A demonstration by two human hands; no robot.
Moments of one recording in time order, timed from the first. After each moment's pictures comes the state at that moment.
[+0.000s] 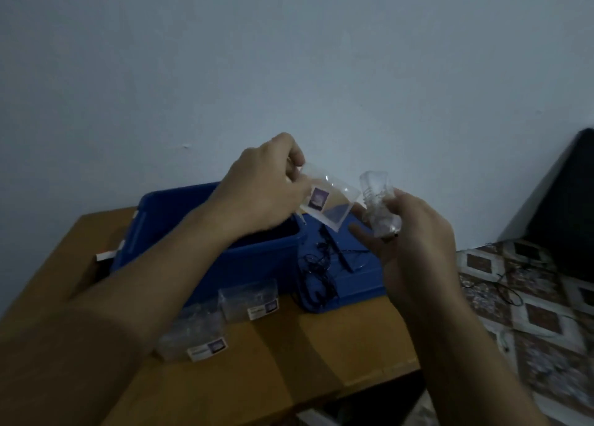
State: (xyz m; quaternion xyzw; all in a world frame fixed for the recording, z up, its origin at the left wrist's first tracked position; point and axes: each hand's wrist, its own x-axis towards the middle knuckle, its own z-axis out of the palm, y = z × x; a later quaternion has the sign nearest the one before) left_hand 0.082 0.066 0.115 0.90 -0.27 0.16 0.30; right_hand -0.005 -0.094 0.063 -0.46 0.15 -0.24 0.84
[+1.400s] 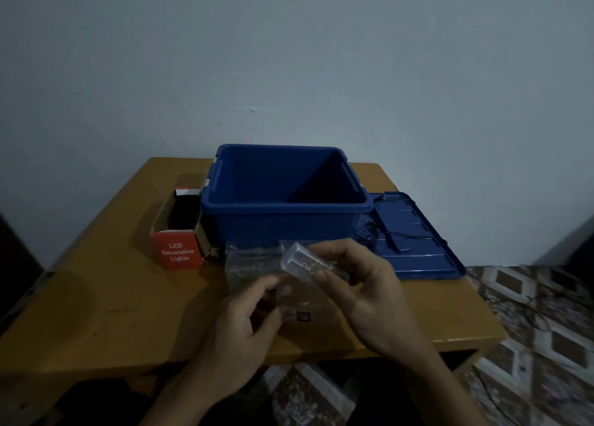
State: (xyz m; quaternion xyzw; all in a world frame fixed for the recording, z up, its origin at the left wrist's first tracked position) left_hand -0.044 0.187 -0.076 0.81 -0.17 0.05 0.56; right_hand -0.039 -0.018 -0.021 -0.82 -0.17 -0.10 0.53
